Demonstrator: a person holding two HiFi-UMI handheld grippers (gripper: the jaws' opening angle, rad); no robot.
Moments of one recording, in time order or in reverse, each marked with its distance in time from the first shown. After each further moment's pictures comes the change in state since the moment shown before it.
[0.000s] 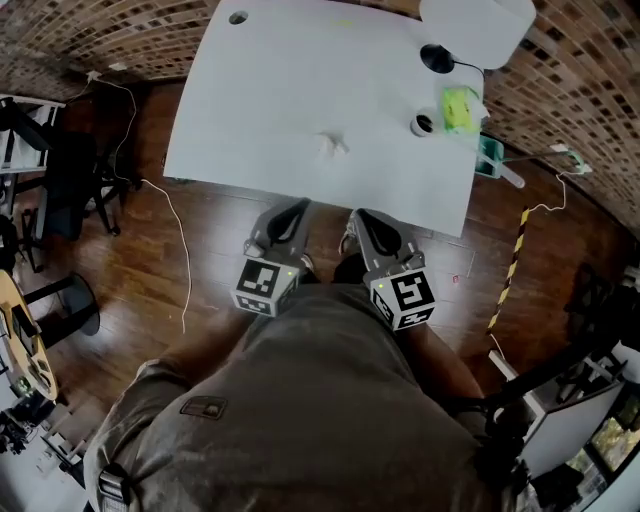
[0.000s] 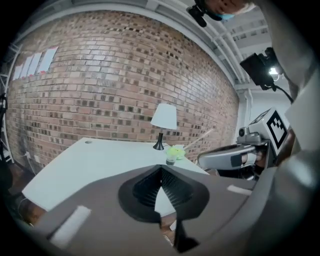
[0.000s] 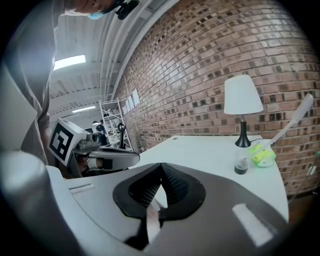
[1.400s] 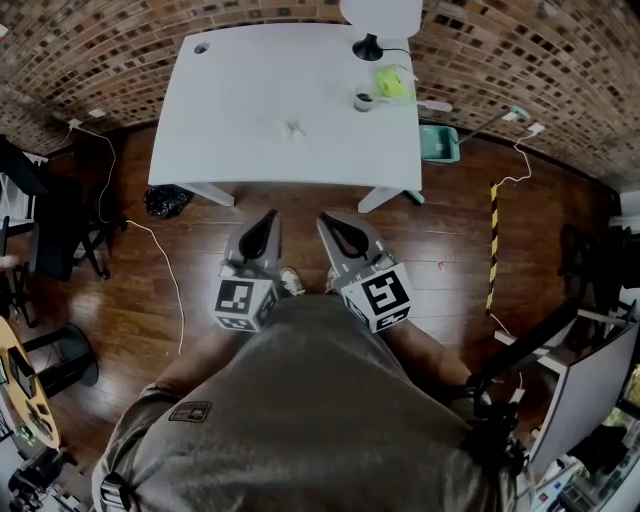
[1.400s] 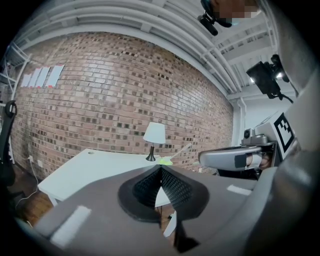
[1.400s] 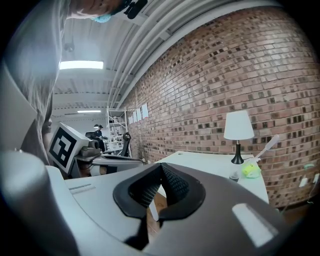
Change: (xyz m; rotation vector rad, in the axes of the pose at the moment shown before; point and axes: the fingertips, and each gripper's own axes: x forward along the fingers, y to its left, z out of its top) left arm -0.109 -0.073 0.013 -0.027 -0.161 -0.007; right arm -0.110 0.092 0.015 -0.105 -0.167 -0.025
